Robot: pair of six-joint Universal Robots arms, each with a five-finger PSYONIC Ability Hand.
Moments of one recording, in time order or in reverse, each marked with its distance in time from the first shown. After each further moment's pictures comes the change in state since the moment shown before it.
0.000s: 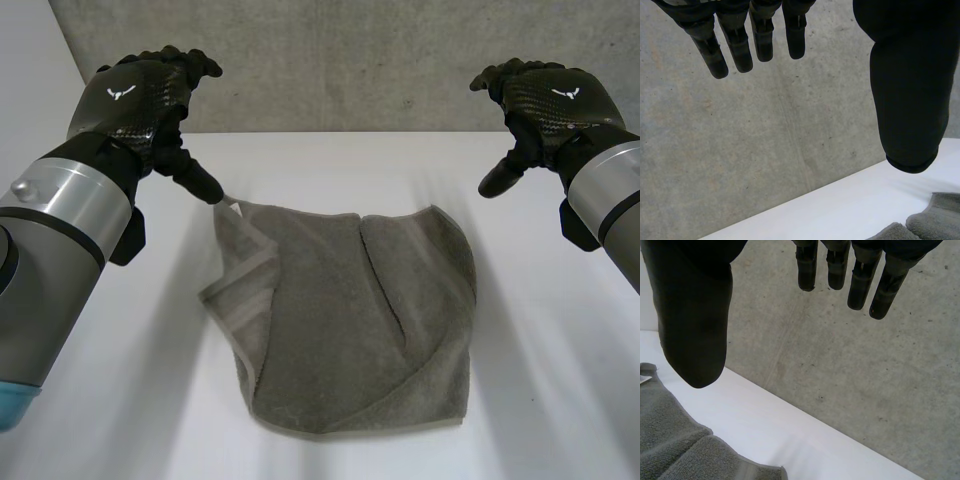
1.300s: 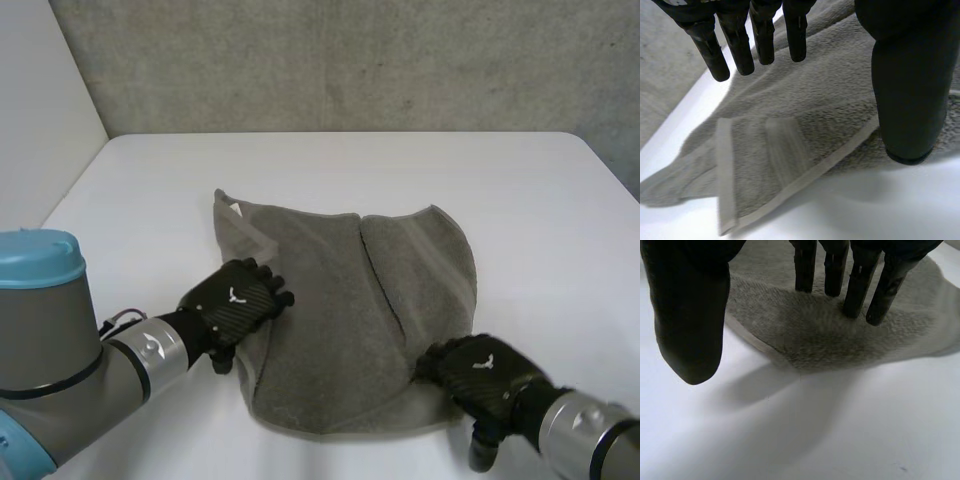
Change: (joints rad) left arm 0.141 -0.283 -0.316 0.023 0.548 0.740; right arm -0.051 -0.039 0.638 0.116 -0.286 -0.421; left_hand 0.034 0.037 0.036 0.034 0.039; right_hand 0.110 0.092 0.101 0.072 -0.012
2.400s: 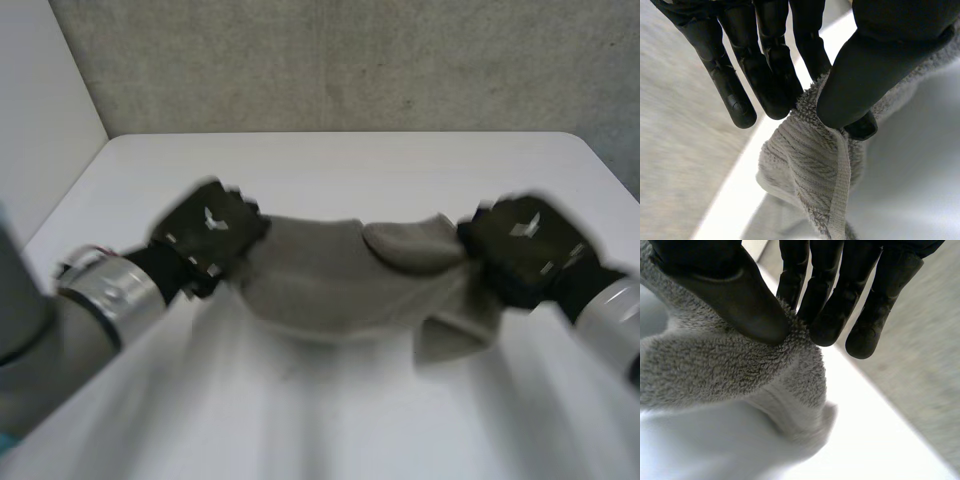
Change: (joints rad) left arm -0.004 0.248 0.080 -0.005 -0.051 -0.066; right arm -0.073 -0.185 -0.244 -0.066 -0.029 0.013; left_hand 0.845 0.898 0.899 0.903 0.863; right_hand 0.971 0.955 0.987 1.001 0.977
